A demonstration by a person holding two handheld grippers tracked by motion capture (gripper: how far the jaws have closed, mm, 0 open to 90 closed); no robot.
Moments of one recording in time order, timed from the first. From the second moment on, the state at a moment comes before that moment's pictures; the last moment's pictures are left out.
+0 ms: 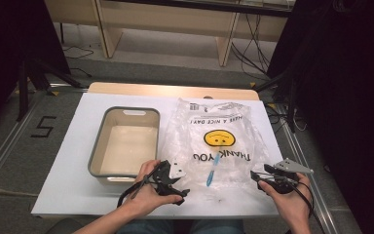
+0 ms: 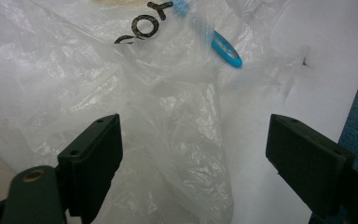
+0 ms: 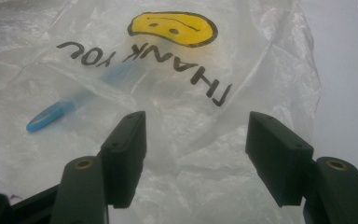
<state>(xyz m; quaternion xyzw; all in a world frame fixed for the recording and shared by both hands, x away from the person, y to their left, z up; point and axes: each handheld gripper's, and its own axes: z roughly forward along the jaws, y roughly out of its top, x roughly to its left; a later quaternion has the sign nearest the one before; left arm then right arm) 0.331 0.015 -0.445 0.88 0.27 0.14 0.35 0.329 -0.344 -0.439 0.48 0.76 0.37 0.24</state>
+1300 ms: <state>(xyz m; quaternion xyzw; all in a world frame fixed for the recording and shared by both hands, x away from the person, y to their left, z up) 0.334 0.015 -0.450 0.88 0.29 0.13 0.35 0.318 -0.347 -0.441 0.48 0.76 0.36 0.24</state>
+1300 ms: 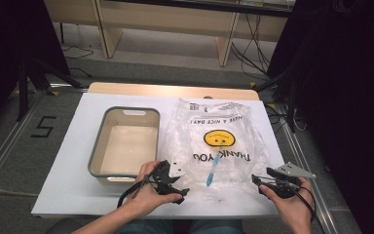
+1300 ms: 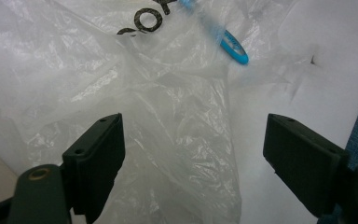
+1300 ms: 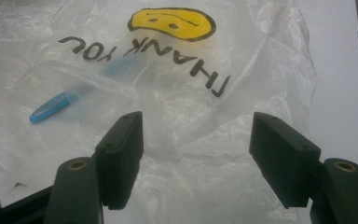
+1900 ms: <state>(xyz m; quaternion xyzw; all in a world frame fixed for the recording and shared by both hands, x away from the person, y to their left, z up) 0.338 0.004 -0.450 0.88 0.30 0.14 0.34 0.310 -0.354 -0.446 0.48 0.77 0.35 0.23</state>
